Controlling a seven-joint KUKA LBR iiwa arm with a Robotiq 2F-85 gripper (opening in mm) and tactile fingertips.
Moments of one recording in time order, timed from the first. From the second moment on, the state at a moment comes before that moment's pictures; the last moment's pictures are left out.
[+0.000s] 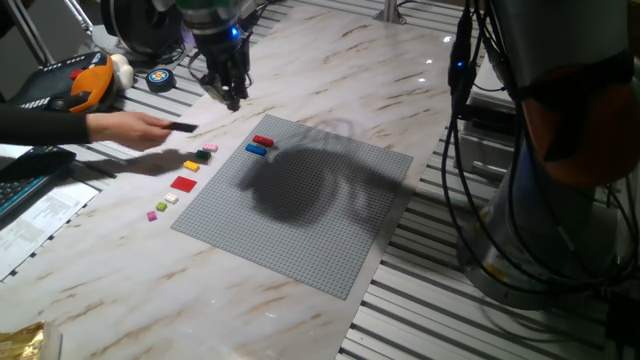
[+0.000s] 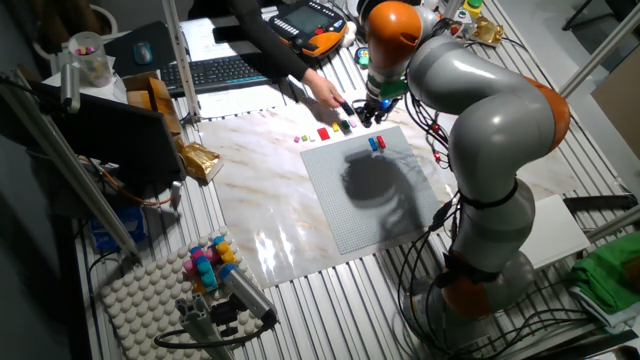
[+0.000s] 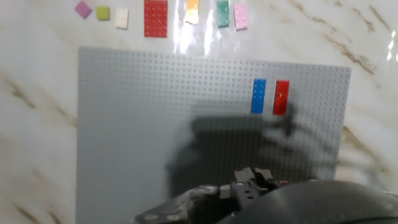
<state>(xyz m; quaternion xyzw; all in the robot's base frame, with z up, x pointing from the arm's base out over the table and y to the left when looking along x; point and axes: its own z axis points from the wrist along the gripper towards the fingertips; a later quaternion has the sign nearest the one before) 0.570 0.029 0.199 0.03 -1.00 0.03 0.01</state>
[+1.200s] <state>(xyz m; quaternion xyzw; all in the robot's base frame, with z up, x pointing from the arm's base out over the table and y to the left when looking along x) 0.593 0.033 0.165 0.04 -1.00 0.03 0.00</state>
